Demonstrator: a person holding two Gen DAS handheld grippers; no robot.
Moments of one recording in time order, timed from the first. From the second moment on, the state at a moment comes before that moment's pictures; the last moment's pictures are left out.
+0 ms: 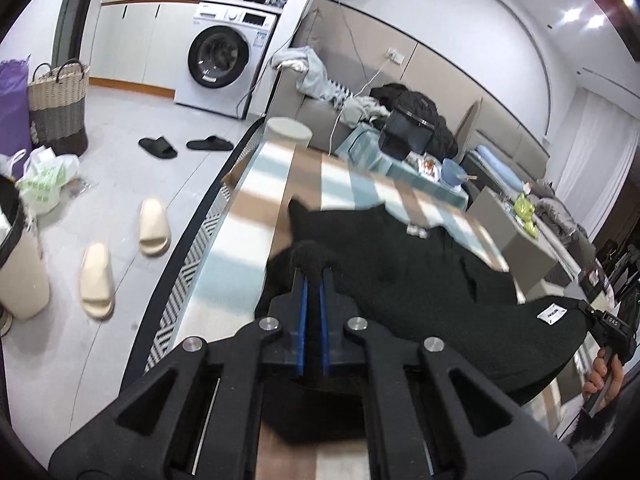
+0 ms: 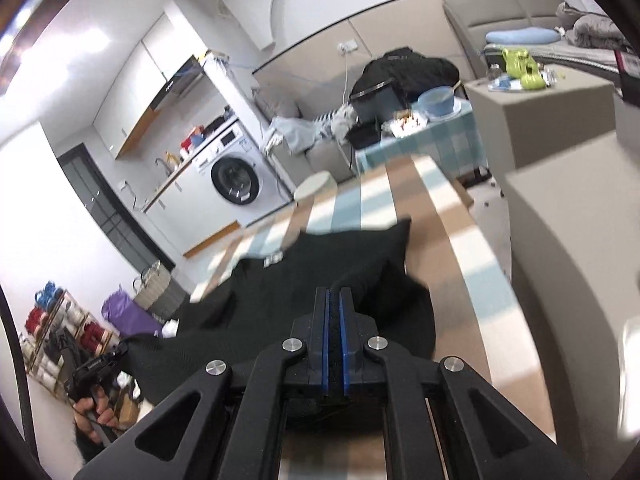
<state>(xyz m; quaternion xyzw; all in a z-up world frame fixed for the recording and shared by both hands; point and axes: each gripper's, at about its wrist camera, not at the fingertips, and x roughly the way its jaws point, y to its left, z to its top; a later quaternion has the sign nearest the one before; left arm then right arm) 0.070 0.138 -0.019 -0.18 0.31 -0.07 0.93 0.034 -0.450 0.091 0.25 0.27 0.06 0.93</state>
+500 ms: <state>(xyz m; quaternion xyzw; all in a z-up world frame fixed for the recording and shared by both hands) 0.130 0.125 -0.084 -0.14 0.40 -0.03 0.90 0.094 -0.461 0.012 0.21 0.40 -0.07 0.89</state>
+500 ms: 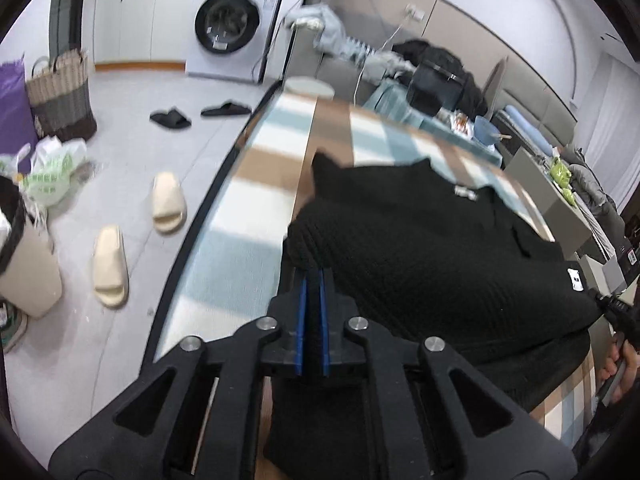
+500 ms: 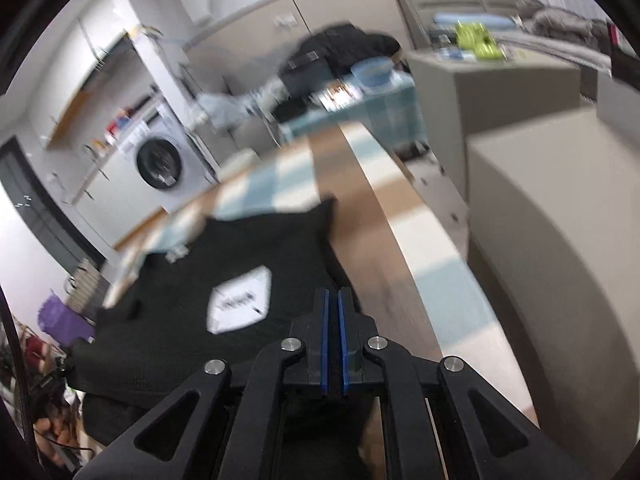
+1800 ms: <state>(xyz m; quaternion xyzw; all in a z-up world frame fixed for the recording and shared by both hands) -0.008 0.093 -0.096 -0.13 0.45 -0.06 0.88 -0.045 -0.431 0.012 0.24 0.39 -0.01 0.89</state>
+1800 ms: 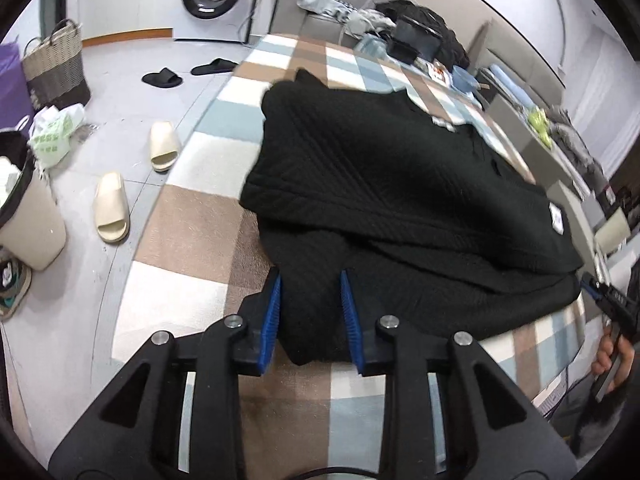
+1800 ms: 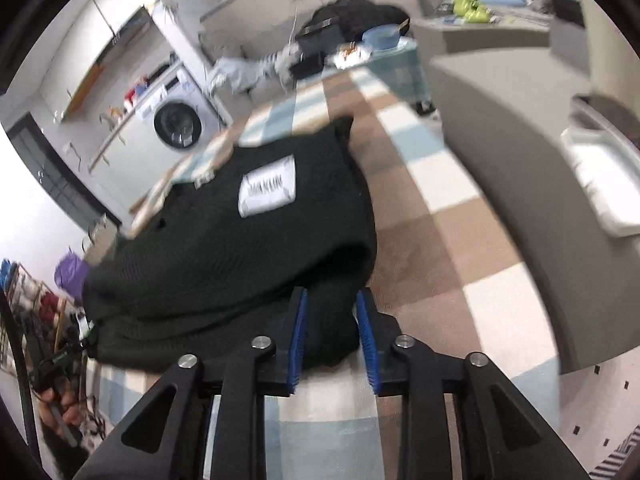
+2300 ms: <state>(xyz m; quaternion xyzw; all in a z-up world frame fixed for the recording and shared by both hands) -0.010 0.090 -0.094 -0.25 0.44 -0.11 0.85 -0.031 -0.413 0.002 0.30 0.40 0.08 0.86</state>
